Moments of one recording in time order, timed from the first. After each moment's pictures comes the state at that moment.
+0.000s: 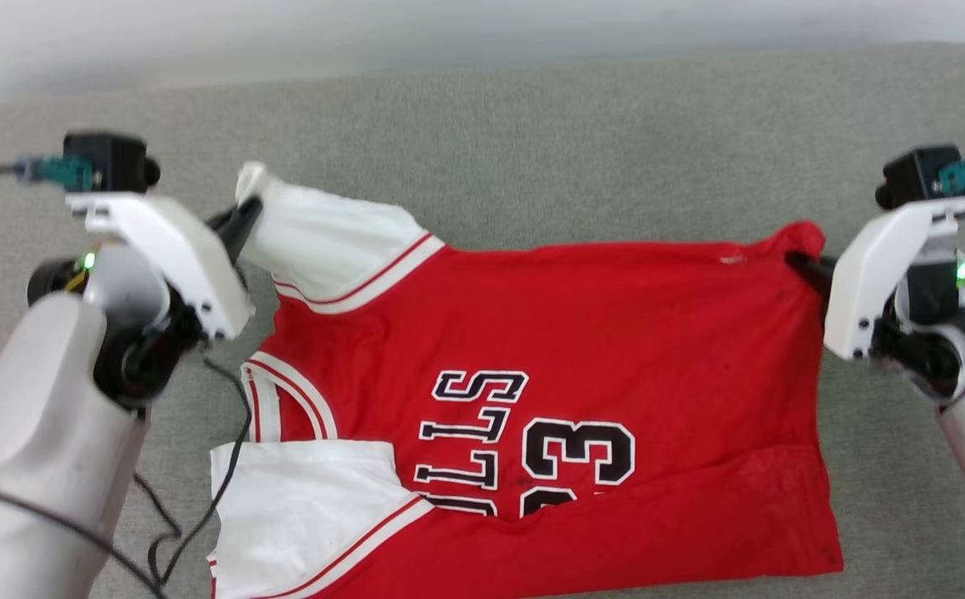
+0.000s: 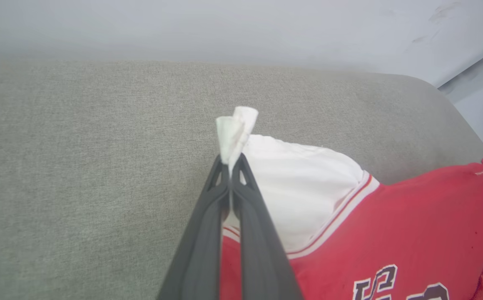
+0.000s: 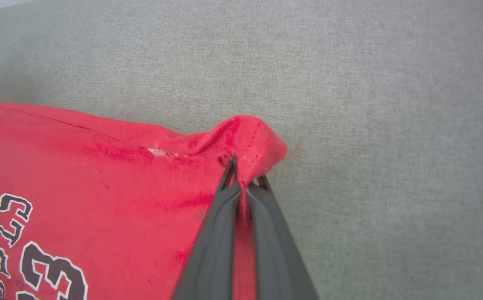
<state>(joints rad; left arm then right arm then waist) -0.75 0.45 -0.39 0.50 -0.86 -0.11 0.32 -0.77 -0.40 0.41 0.67 0.72 0.13 0.49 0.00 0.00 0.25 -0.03</state>
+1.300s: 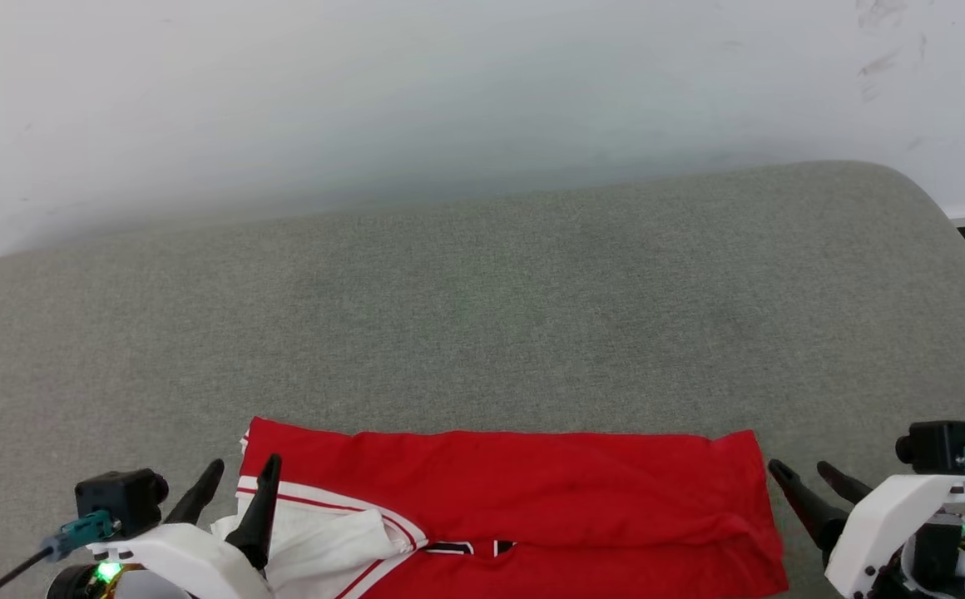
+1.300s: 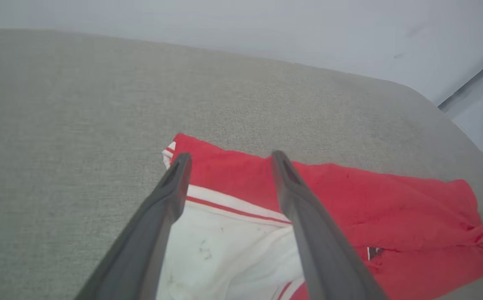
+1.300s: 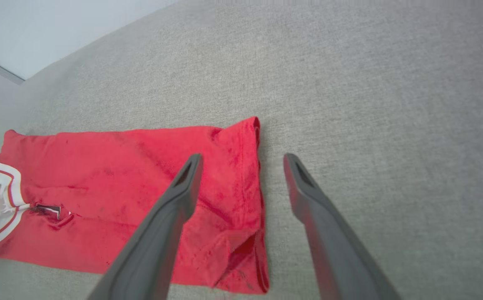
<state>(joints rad) 0.03 0.50 -0.33 0.01 -0.81 0.15 0.02 -0.10 -0.32 0.17 0.31 0.68 0.13 0.28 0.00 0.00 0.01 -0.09</state>
